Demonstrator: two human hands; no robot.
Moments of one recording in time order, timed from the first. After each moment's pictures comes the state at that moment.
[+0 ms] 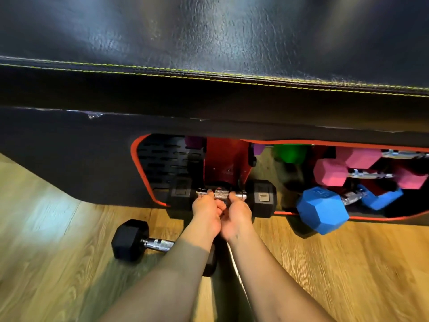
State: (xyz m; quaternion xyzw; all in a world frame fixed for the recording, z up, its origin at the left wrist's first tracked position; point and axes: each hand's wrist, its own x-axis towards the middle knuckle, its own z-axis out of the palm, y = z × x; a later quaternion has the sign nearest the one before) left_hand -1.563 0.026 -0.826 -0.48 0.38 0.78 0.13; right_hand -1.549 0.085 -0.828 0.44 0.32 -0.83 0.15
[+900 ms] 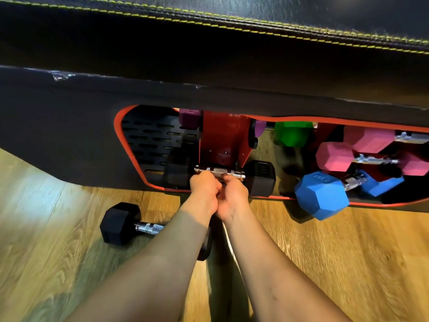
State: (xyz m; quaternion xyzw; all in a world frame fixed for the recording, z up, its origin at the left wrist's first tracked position) left_hand -1.585 0.034 -0.845 -0.47 0.48 0.73 0.12; right_hand -1.564 0.082 -0.834 0.43 0.35 -0.83 0.11
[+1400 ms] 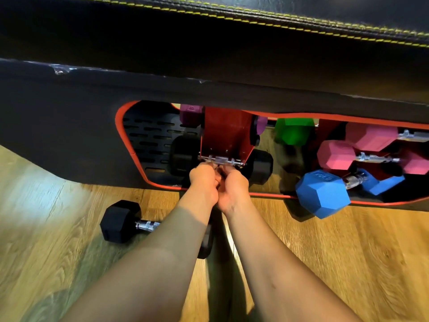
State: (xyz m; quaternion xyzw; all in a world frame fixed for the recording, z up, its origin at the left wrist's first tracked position) left_hand -1.593 0.032 -0.837 -0.44 0.41 0.79 0.11; right_hand -1.574 0.081 -0.826 0.42 0.36 -0.83 0.10
